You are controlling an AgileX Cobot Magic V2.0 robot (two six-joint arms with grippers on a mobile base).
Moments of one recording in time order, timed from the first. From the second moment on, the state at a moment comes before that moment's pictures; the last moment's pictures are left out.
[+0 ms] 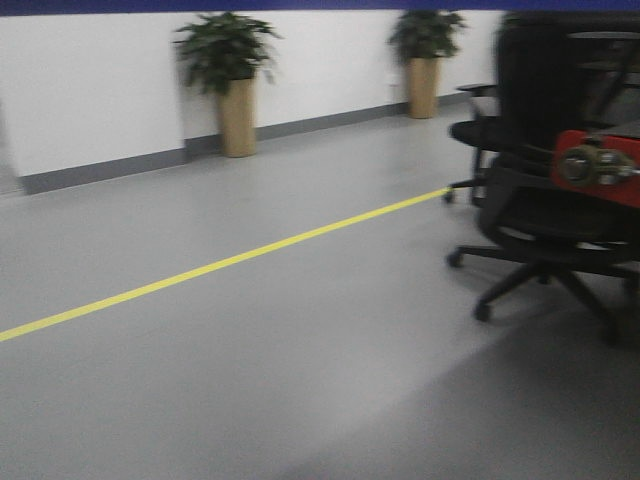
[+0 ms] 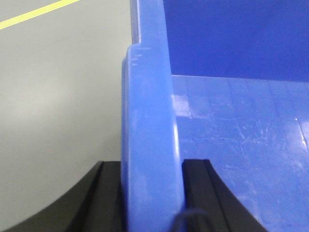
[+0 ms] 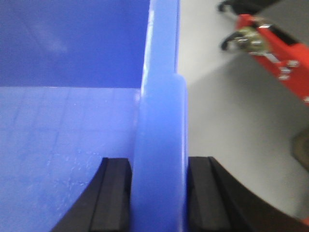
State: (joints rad) left arm -0.14 1.18 -1.66 0.05 1.24 -0.25; right arm 0.24 1.17 -1.63 -0.01 1.21 0.15
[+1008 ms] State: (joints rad) left arm -0.15 1.18 -1.66 0.05 1.24 -0.25; right arm 0.24 1.17 -1.63 -0.01 1.21 0.15
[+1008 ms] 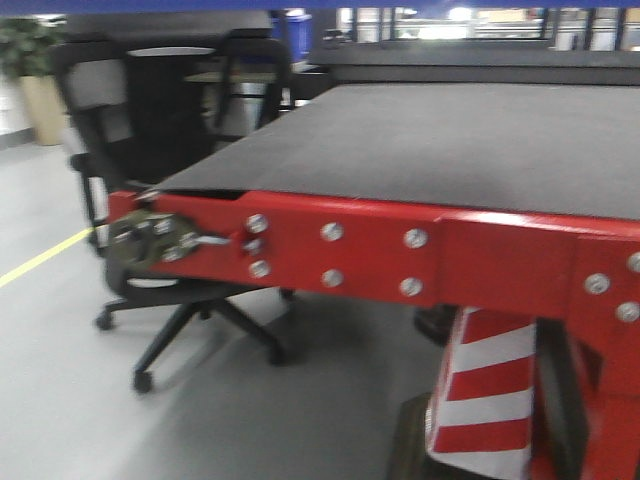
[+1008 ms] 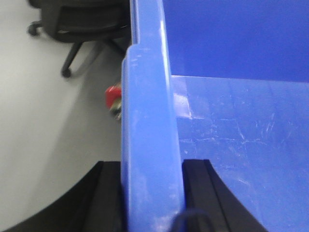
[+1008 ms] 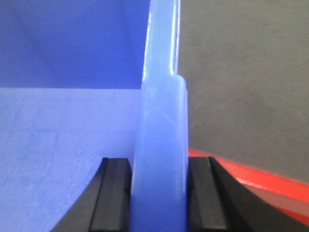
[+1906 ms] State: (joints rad) left arm -0.15 1.18 -1.66 0.05 1.24 -0.25; right arm 0.24 1.17 -1.63 -0.01 1.21 0.15
